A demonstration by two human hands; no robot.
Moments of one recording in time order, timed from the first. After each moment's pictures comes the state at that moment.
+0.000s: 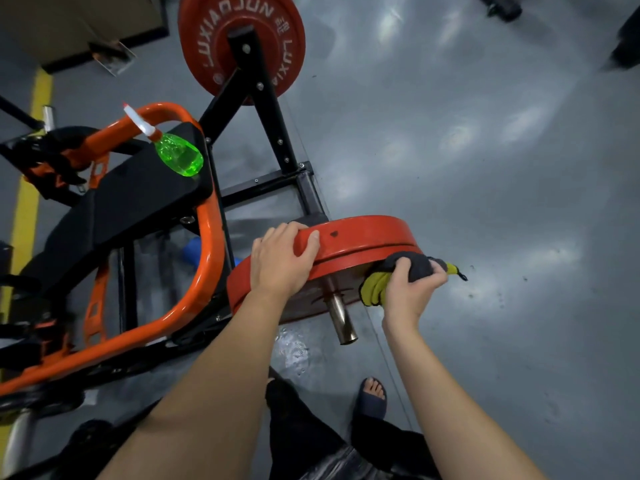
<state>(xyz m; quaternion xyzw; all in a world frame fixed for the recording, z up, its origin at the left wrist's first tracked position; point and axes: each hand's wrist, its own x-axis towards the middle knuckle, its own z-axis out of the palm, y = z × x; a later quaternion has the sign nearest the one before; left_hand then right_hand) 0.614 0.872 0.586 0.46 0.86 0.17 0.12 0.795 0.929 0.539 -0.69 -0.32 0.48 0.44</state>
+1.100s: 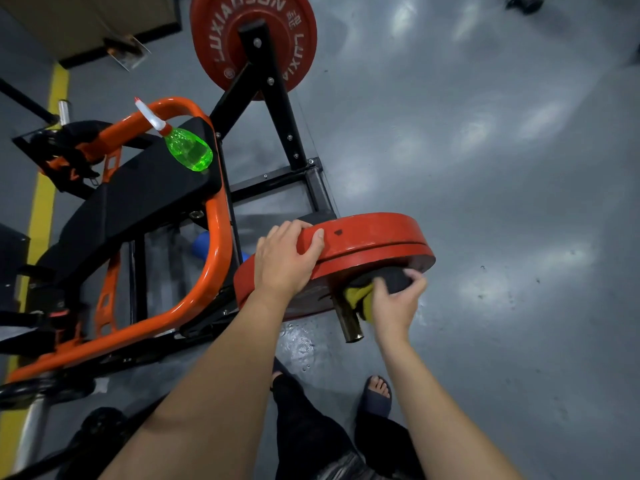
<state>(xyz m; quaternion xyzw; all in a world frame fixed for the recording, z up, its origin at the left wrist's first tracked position) 0.613 0.868 0.588 0.44 0.87 0.19 0.13 0.789 0.899 0.510 -0.66 -0.40 0.50 0.38</state>
